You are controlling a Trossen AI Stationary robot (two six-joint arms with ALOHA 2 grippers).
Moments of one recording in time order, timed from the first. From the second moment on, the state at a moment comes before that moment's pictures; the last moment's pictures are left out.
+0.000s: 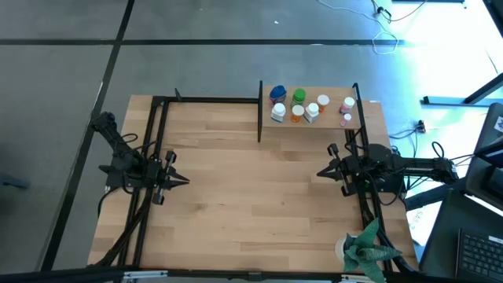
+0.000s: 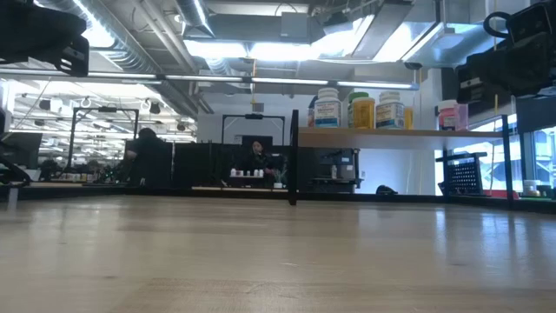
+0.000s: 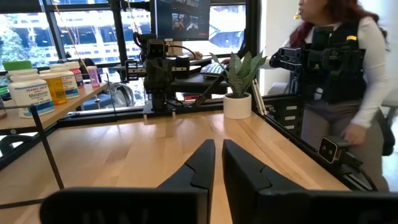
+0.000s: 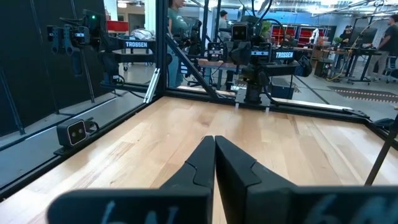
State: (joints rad) left arm -0.81 0.01 0.01 0.20 -0.71 0.17; right arm -0.03 0.05 0.01 0.06 -0.31 -0.06
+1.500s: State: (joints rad) left arm -0.81 0.01 0.01 0.20 -0.71 0.17; right arm -0.03 0.05 0.01 0.06 -0.31 -0.06
